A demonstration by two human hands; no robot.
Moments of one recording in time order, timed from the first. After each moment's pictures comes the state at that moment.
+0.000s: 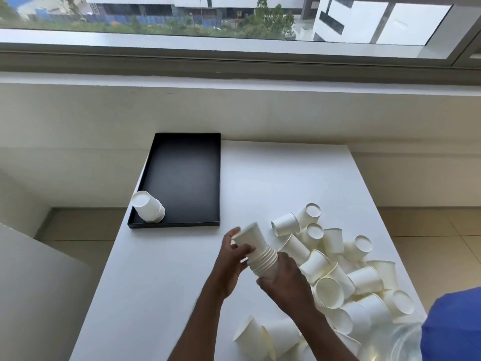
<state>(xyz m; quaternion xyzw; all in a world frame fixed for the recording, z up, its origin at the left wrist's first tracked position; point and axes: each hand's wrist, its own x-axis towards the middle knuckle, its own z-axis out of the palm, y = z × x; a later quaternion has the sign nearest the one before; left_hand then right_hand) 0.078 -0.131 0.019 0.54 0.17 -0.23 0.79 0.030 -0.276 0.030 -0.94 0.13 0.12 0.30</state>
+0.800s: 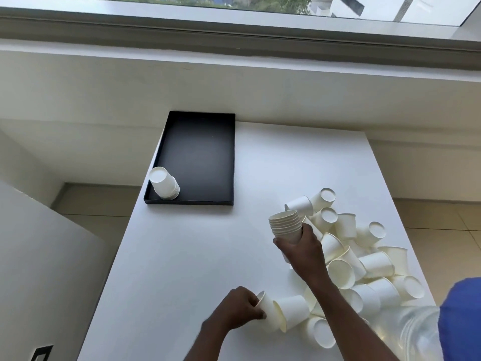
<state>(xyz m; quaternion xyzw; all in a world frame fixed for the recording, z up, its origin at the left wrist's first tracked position) -0.024 -0.100 -0.049 0.82 0.02 -0.42 0.39 0.046 -0.272 0.033 -0.88 0.19 0.03 0.44</state>
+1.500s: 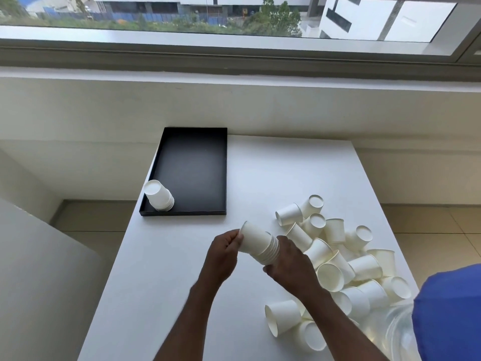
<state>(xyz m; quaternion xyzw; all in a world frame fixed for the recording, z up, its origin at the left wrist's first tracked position) 0.048 -0.098 0.033 0.76 0.04 -0.10 0.64 0.028 -0.282 0.029 -0.97 0.01 0.08 0.22</state>
